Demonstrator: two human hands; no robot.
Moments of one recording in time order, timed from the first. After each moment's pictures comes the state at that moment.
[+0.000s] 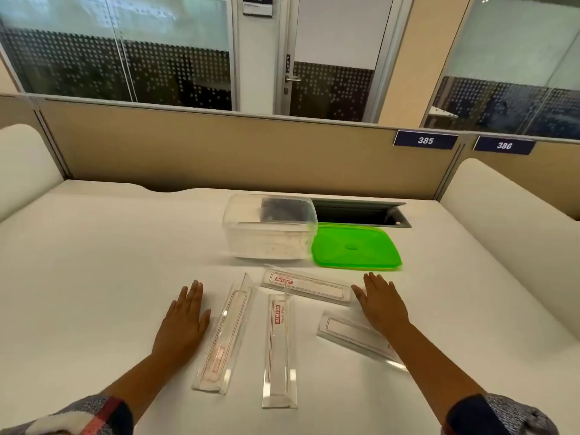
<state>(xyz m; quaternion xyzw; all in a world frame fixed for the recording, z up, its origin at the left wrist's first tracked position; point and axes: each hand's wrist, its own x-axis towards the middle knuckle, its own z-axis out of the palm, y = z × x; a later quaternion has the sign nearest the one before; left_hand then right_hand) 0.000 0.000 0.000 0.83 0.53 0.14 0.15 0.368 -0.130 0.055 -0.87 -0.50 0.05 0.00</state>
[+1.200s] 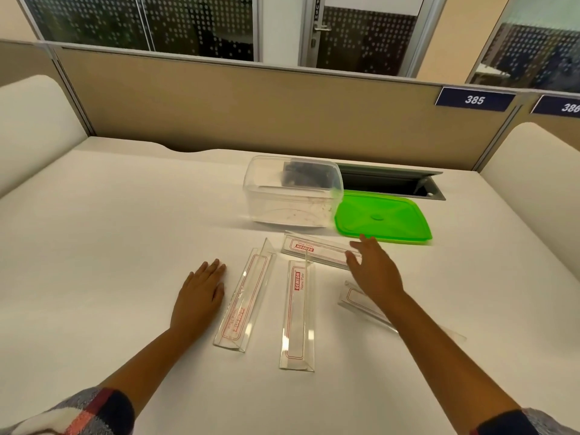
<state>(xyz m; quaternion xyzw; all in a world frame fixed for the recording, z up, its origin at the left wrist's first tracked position) -0.008 -0.022 0.000 0.81 0.55 0.15 0.15 0.303 -0.108 0.078 -0.82 -0.52 0.09 0.22</state>
